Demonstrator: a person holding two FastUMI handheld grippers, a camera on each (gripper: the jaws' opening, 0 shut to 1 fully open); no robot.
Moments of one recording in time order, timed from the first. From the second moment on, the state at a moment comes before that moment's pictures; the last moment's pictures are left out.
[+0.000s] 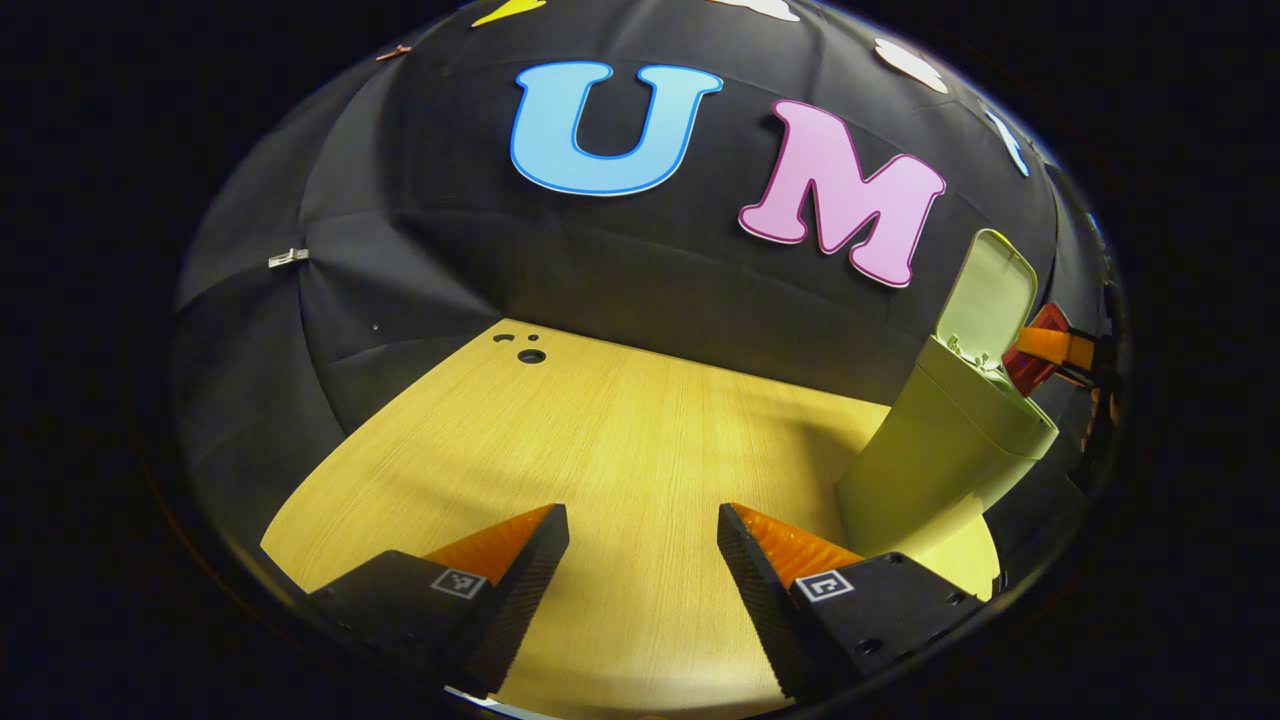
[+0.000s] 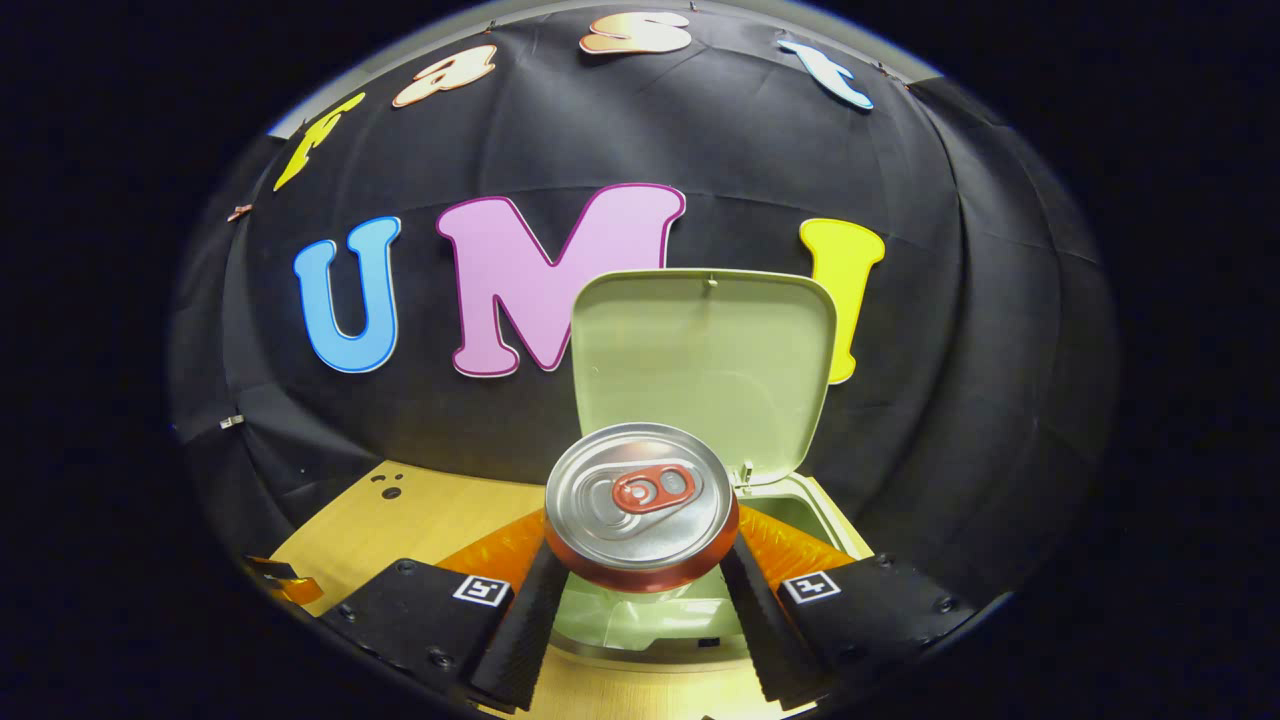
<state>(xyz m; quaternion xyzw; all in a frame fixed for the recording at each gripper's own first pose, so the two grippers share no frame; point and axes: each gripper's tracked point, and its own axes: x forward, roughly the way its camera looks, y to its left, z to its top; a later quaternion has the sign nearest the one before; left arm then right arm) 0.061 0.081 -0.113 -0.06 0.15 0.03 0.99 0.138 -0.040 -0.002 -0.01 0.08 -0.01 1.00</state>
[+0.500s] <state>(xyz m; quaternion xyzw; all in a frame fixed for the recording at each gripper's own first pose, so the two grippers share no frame) 0.049 0.088 -0.148 -0.05 0.20 0.03 0.98 0.142 -0.053 -0.029 0.00 0.11 -0.03 0.99</state>
